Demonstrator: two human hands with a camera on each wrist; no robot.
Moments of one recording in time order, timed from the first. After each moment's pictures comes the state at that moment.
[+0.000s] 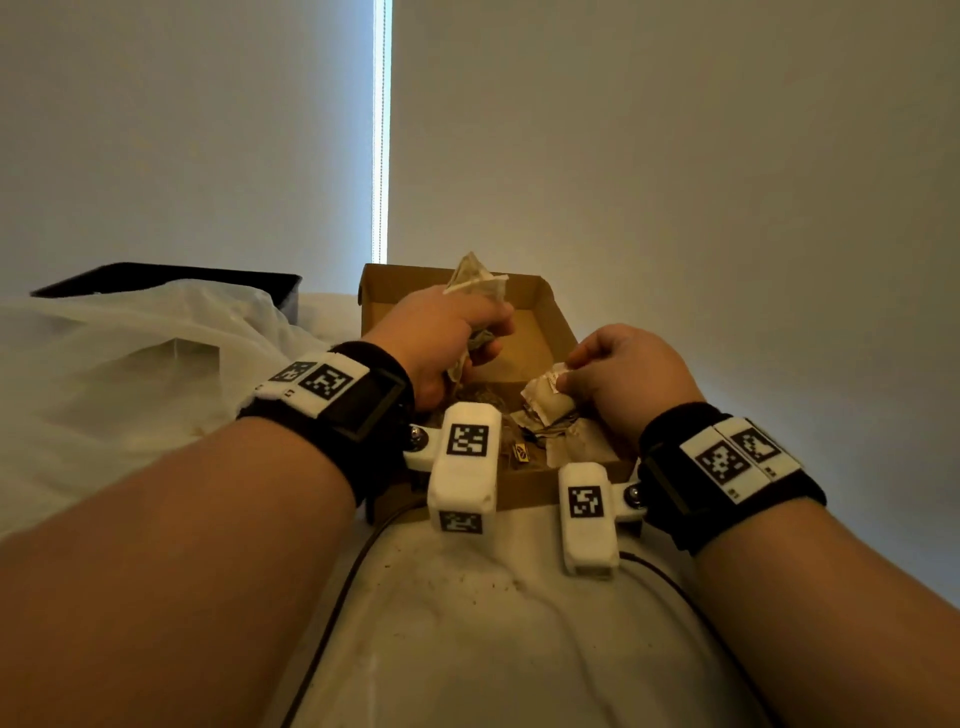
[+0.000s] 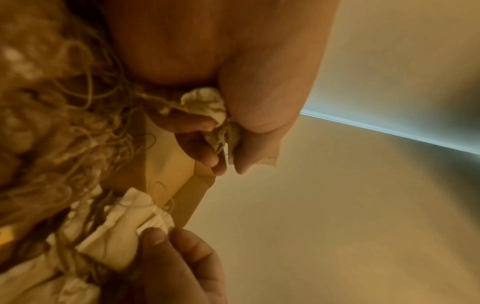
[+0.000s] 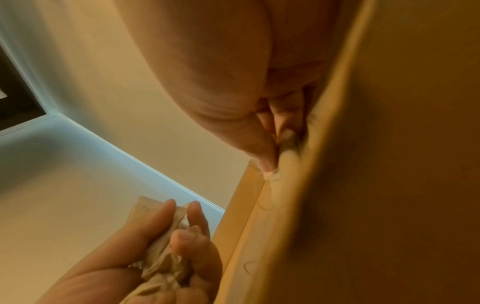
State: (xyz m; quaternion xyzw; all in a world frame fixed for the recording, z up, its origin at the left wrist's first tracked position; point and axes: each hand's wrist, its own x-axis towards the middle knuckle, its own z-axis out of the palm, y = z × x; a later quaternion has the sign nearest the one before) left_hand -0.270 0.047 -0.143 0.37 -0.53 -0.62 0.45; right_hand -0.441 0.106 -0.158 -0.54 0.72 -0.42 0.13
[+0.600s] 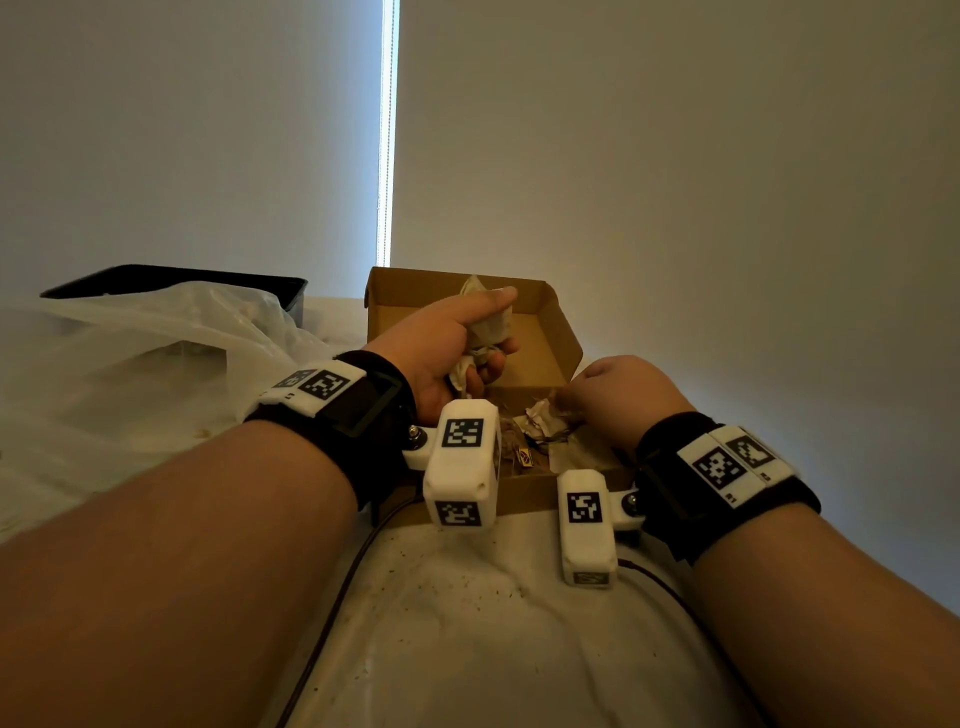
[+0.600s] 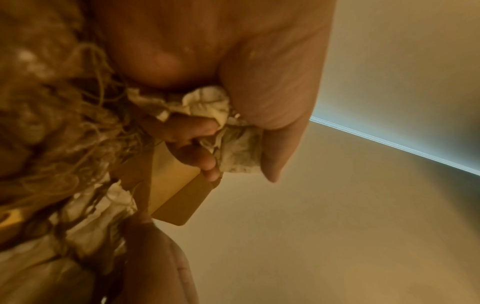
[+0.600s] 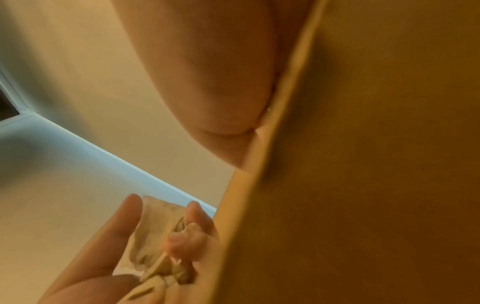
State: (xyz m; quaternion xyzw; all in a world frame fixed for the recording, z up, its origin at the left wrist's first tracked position) left_hand -0.265 0.039 -0.146 0.35 -0.47 -0.72 0.37; right_hand -0.438 0.096 -0.161 -0.54 0.78 -0.28 0.12
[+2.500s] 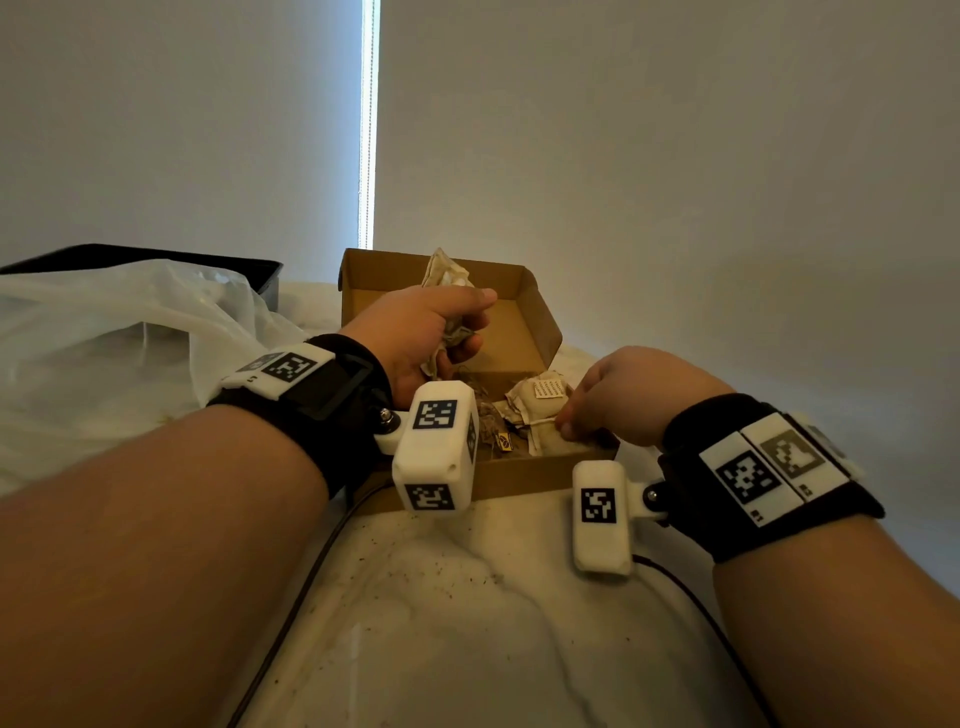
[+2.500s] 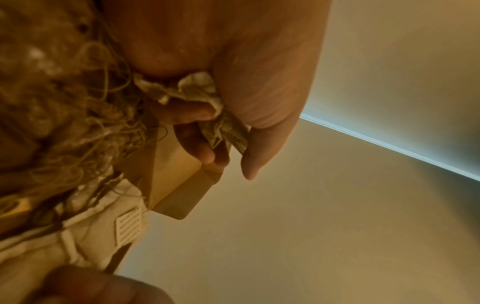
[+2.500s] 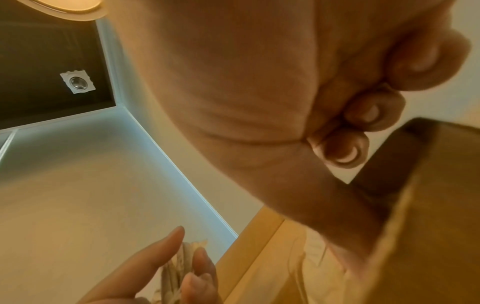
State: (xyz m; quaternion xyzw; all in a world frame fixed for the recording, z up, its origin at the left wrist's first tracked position) left_hand -0.266 0.038 -0.152 0.37 -0.50 -0.65 0.43; right_hand -0.437 0.126 -0.136 -0.57 0.81 -0.09 0.11
